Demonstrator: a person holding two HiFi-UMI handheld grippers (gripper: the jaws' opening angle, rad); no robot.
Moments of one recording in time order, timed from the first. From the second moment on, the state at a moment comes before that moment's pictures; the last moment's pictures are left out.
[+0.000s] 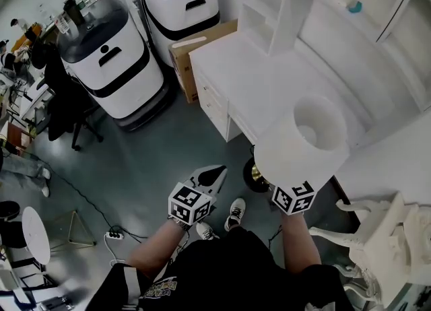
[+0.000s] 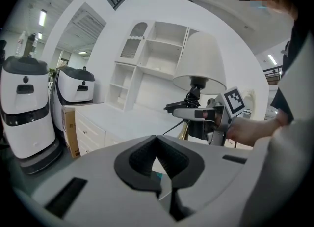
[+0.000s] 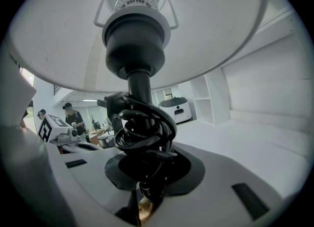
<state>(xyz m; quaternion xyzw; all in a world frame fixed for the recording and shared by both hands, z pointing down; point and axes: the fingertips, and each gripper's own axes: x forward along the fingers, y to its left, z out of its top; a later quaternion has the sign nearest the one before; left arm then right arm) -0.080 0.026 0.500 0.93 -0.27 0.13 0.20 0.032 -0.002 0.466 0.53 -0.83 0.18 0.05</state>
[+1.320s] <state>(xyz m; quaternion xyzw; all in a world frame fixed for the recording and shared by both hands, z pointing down) 0.011 -0.106 0.500 0.94 -0.25 0.14 0.18 0.119 -0.138 0.472 0.54 -0.82 0.17 0.04</state>
